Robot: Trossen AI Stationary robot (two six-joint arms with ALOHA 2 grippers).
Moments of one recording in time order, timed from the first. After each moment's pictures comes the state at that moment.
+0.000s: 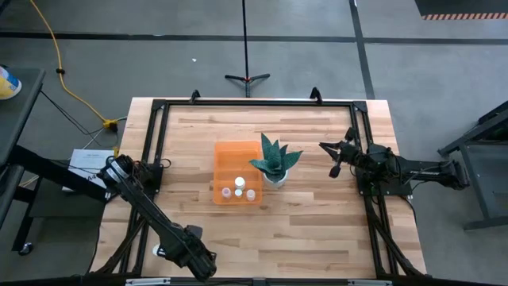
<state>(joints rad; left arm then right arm) -0.81 1.89 1.44 -1.03 0.25 -2.15 -0.12 0.13 0.01 0.09 0.32 -0.26</state>
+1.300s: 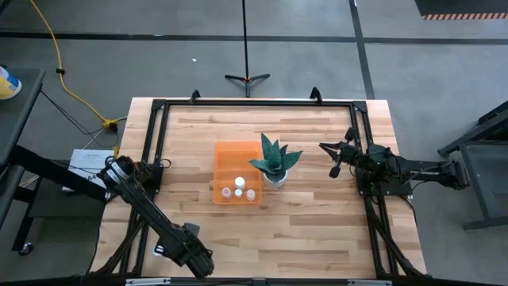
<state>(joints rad) -0.83 1.90 1.37 -1.03 0.28 -2.14 -0.12 0.13 0.01 0.08 0.32 -0.27</state>
